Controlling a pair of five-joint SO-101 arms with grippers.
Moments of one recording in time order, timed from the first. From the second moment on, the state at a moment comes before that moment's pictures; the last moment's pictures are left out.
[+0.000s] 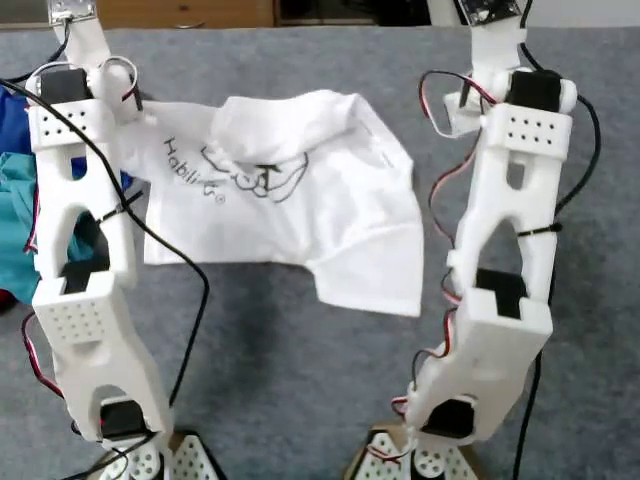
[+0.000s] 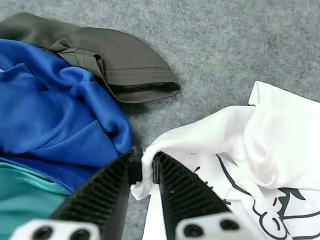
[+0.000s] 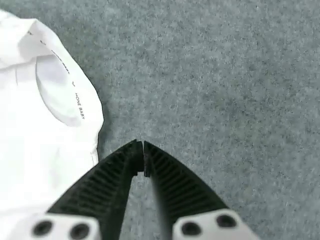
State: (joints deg) left arm -13.5 31.0 -44.7 74.4 -6.5; right arm 7.8 24.3 -36.6 78.8 16.0
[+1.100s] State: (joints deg) left arm -6.6 7.9 24.9 31.9 5.3; right arm -15.3 67.0 -74.7 80.4 10.3
